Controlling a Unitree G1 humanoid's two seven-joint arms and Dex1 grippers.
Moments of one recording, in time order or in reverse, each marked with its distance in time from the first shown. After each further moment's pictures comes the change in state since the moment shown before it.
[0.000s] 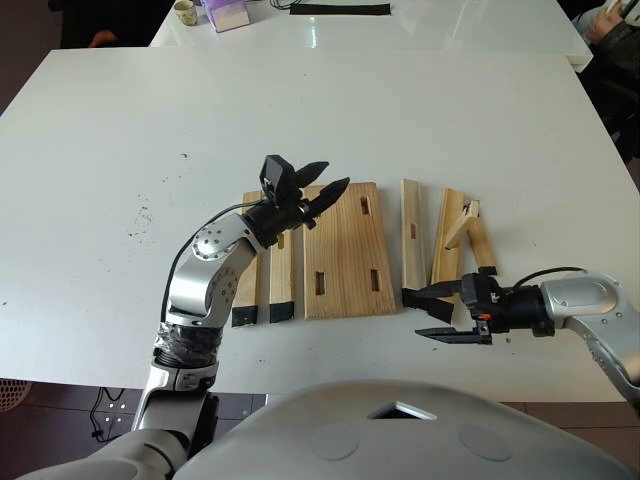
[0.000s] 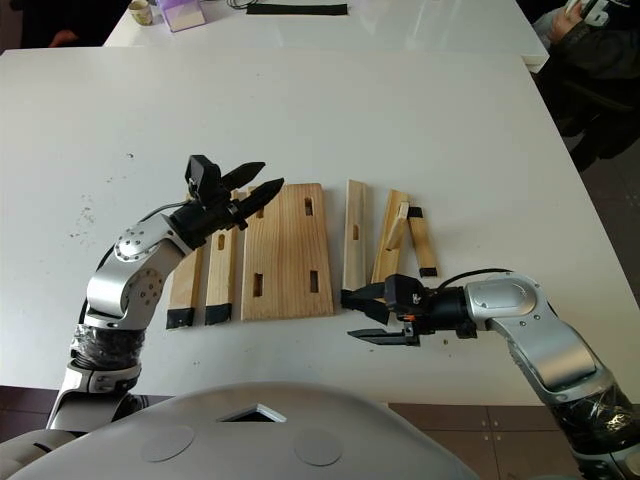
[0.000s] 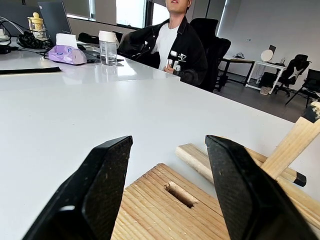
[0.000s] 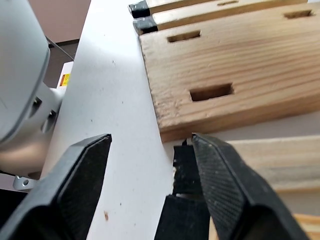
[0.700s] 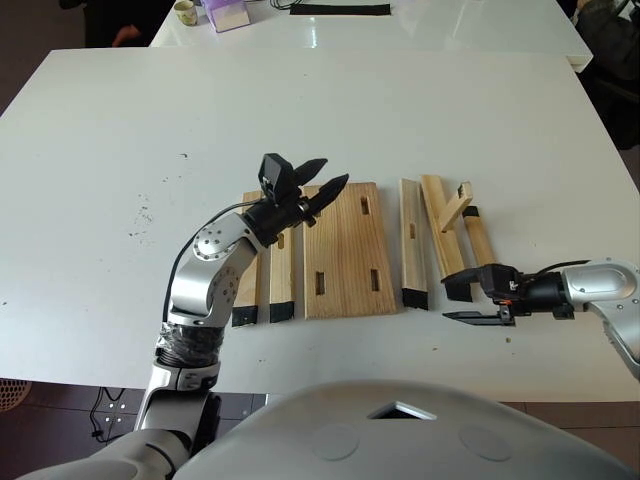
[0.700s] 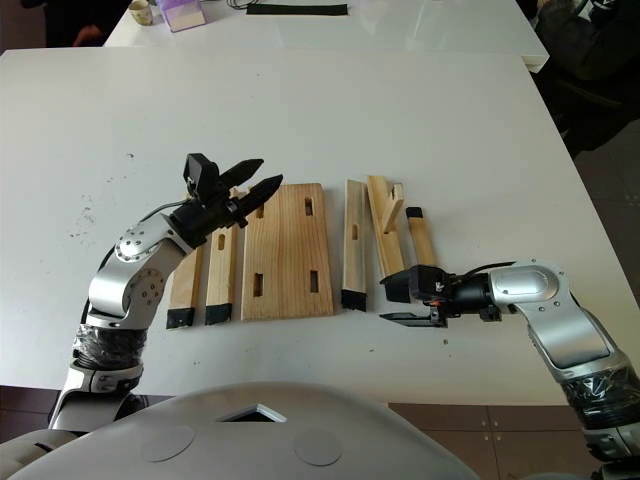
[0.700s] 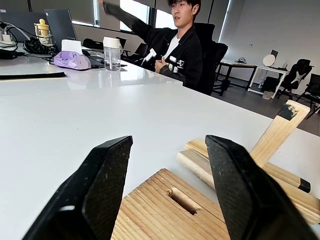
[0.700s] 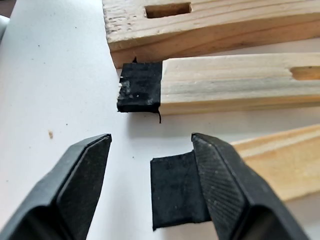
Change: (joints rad) left arm 0.000 -0.015 0.003 0.009 0.001 -0.031 0.010; right arm -0.075 -0.046 -0.028 0.228 -0.123 -0.168 0.053
